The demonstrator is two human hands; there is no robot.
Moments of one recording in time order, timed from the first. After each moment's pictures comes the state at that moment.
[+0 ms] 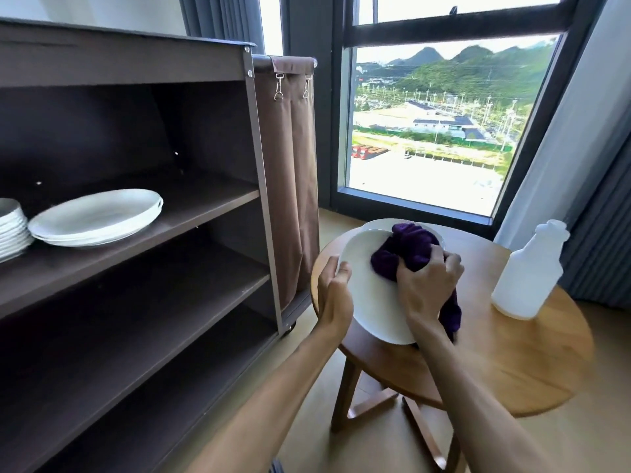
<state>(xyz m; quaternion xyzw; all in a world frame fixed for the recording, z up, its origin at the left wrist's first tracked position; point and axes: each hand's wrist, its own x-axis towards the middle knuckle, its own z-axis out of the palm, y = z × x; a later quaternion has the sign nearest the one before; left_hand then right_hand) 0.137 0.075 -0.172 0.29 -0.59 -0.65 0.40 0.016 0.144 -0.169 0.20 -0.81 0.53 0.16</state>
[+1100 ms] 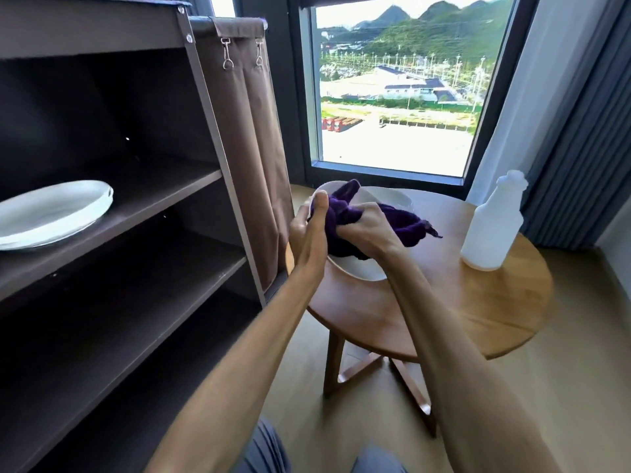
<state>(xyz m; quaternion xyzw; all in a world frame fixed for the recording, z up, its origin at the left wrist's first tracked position) 0.114 0.065 -0.137 0.29 -0.61 -0.62 0.40 0.025 0.140 -0.114 0.39 -0.75 0.51 -0.15</state>
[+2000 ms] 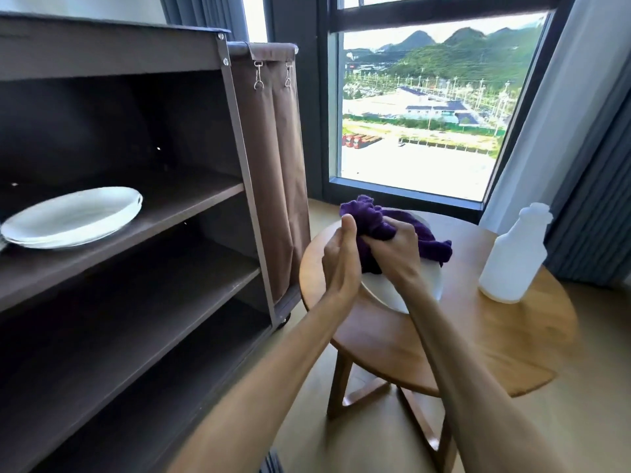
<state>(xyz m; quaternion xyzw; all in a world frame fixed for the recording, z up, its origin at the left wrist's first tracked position) 0.111 0.094 -0.128 0.29 -0.61 -0.63 0.38 0.019 0.138 -0.124 0.37 -0.69 0.62 -0.05</state>
